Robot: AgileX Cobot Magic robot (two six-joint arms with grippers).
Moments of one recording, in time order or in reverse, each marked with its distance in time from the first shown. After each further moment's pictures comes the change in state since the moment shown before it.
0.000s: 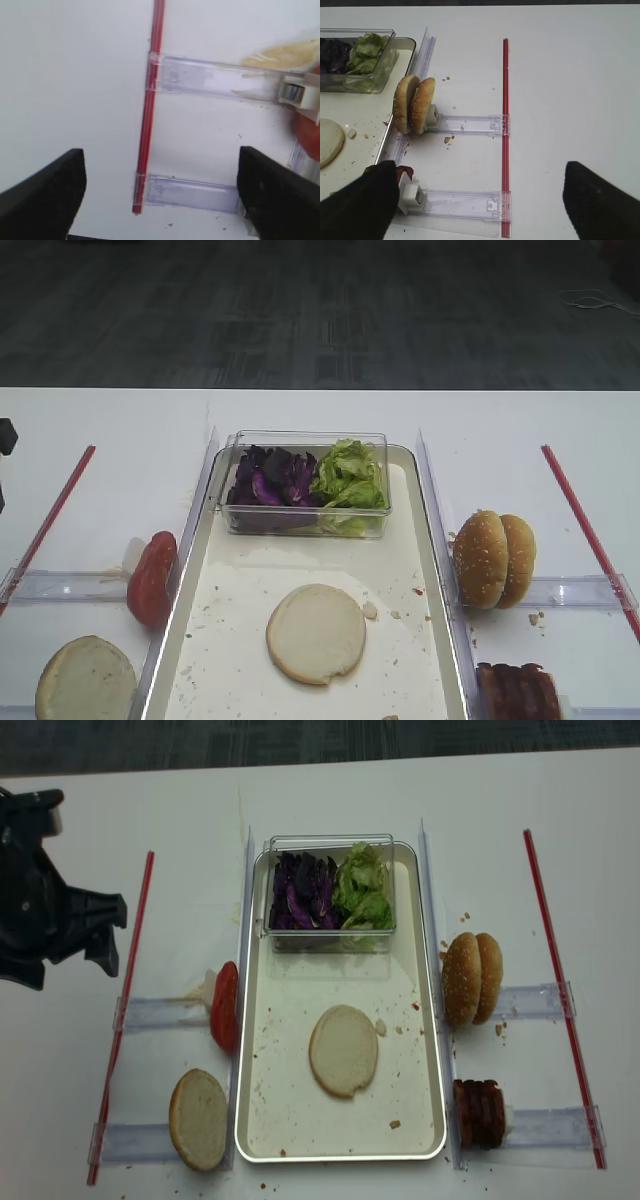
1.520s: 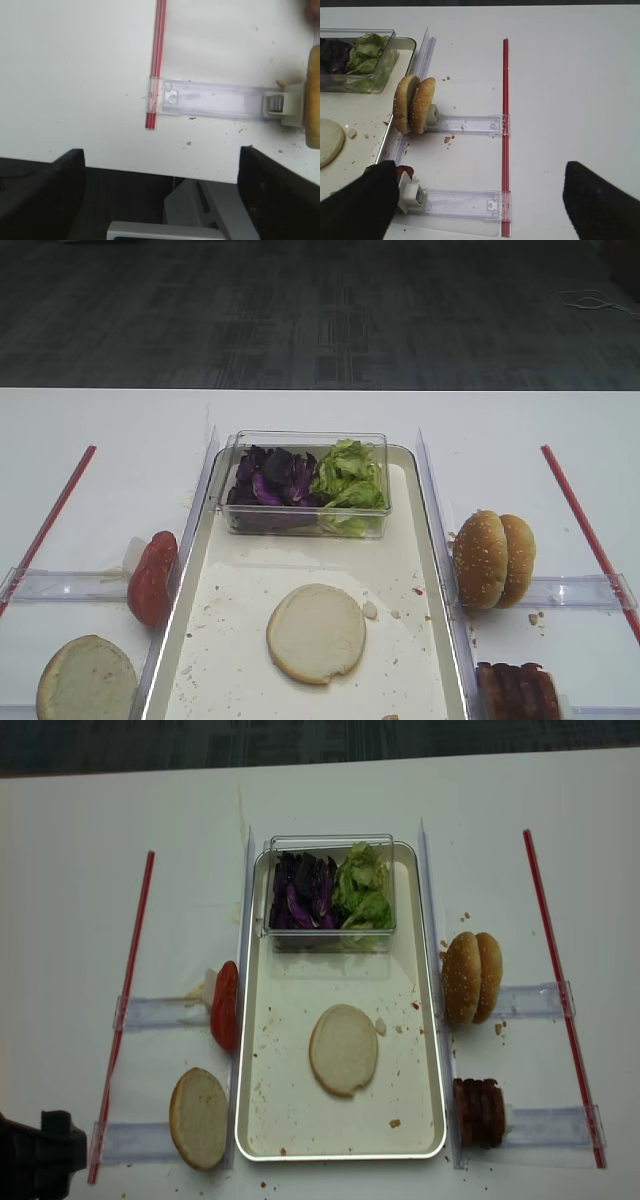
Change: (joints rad) left arm 0.007 -0.873 0.586 0.015 -0.005 0.025; right arm 0.000 0.000 0.000 -0.002 0.000 0.000
